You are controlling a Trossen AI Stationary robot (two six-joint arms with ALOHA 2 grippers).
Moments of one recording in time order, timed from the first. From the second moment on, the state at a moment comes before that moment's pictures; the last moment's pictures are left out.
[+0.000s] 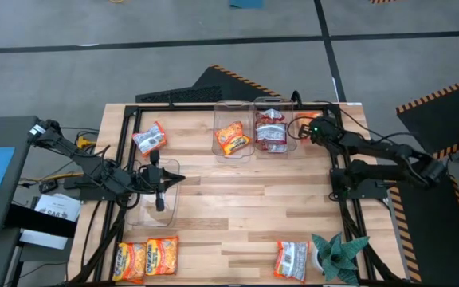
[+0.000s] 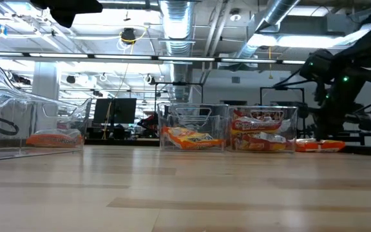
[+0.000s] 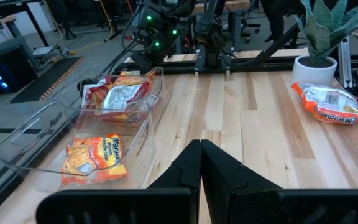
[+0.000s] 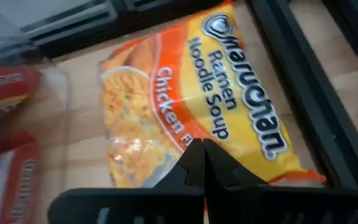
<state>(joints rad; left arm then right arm) -0.54 0.77 0.55 0.01 -0.77 -0.06 -0.83 1.05 0.28 -0.12 0.45 0.86</state>
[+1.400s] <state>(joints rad) -0.54 0.77 0.55 0.01 -0.77 -0.07 -0.06 1.04 0.24 -0.48 0.44 1.33</state>
